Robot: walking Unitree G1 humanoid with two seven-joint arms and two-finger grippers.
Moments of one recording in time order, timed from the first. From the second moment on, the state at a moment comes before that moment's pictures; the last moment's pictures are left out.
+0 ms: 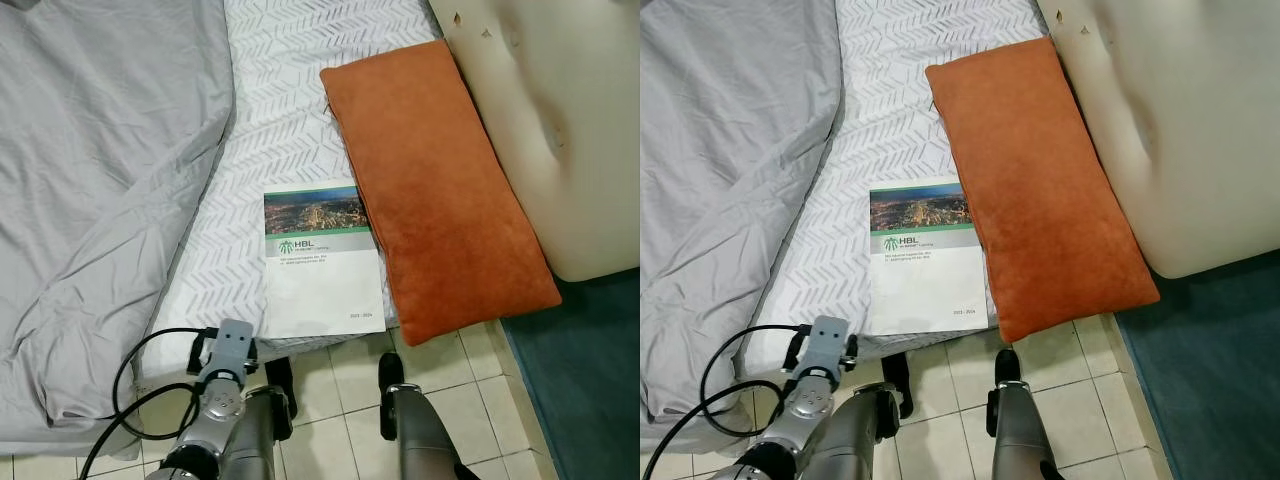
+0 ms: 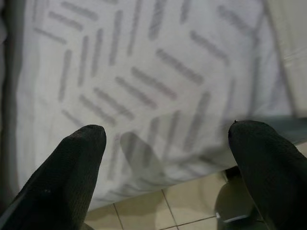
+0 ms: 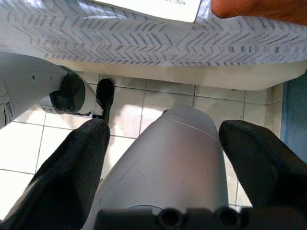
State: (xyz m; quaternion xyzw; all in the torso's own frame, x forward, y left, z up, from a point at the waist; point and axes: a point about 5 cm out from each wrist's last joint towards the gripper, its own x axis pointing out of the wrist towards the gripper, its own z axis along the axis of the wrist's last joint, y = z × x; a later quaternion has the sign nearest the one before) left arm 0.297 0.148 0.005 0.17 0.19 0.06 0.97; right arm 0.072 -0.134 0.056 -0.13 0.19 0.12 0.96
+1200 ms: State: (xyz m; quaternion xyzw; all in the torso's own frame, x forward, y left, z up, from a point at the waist) left arm 0.306 0.084 0.014 0.08 0.21 0.01 0.97; right arm 0.063 -0.135 0.054 -0.13 0.20 0.12 0.96
